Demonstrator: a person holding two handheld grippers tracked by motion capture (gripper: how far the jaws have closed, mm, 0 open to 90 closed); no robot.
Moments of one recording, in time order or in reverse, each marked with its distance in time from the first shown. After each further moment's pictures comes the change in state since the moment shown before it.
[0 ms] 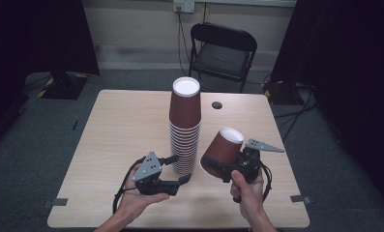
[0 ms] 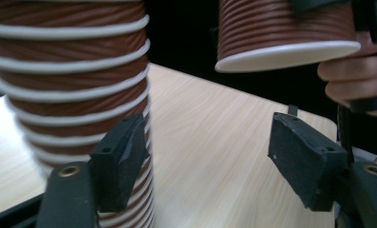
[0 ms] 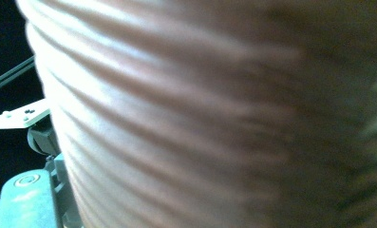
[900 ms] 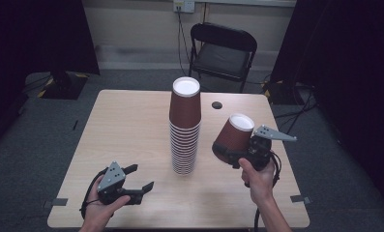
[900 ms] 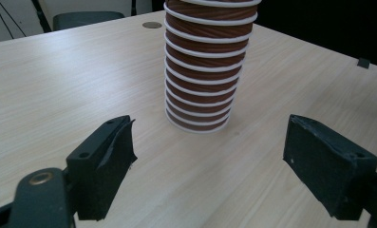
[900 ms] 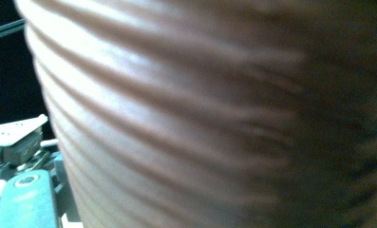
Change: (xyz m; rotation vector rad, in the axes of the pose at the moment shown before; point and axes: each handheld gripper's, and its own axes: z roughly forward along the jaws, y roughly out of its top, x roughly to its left) left arm 0.035 -0.046 -0.078 0.172 0.219 -0.085; right arm -0.011 0.034 -0.013 -0.019 -0.134 -0.168
